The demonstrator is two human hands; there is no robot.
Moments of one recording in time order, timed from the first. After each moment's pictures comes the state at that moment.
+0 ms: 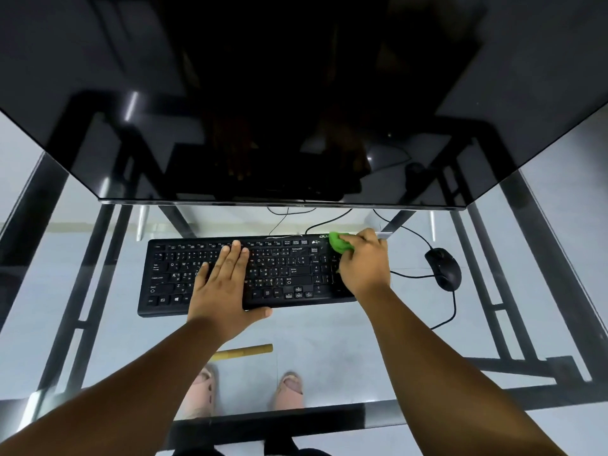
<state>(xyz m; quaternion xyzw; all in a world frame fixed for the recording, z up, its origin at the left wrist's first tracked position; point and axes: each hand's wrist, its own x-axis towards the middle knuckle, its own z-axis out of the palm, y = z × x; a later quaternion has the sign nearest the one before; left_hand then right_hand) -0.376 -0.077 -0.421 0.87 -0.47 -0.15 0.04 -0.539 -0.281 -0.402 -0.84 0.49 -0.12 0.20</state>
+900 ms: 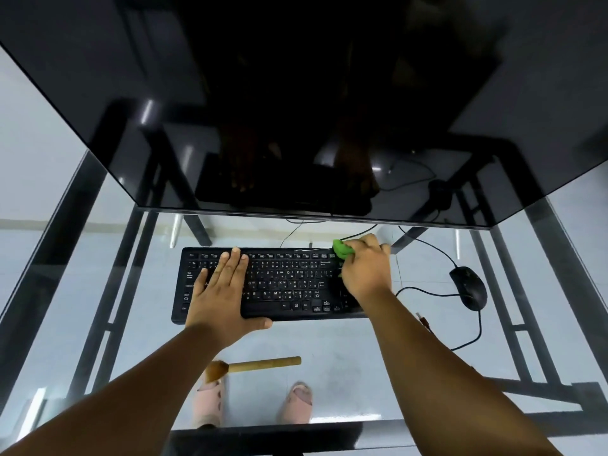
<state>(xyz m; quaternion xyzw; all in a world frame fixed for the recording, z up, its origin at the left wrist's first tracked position) -0.334 -0.047 -0.412 0.88 -0.45 -0.17 0.05 -0.490 -0.266 -0.397 -0.86 0.48 -0.06 0.18</state>
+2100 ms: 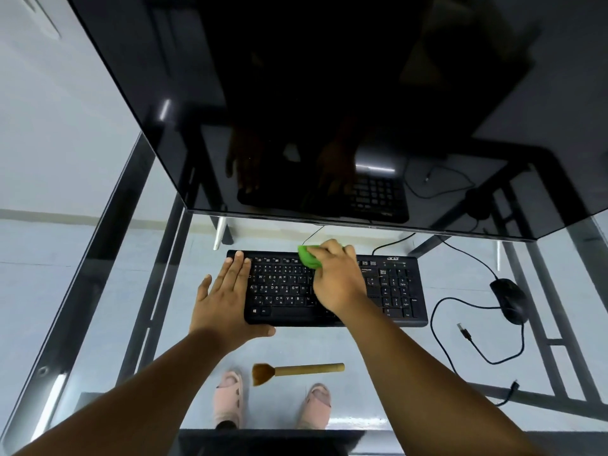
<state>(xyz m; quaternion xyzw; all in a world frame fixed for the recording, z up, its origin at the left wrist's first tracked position) -0.284 0.002 -0.412 0.88 -0.42 -0.19 0.06 -0.403 -0.186 -0.392 -0.90 0.35 0.00 0.25</state>
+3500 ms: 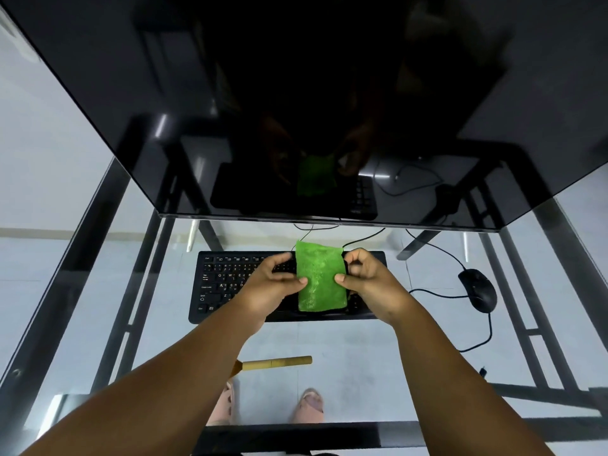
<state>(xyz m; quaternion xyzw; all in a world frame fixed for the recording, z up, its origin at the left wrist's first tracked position) -0.352 -0.092 -0.364 0.66 -0.11 -0.54 0.51 -0.507 -0.244 -0.369 -0.59 0.35 -0.08 0.72</state>
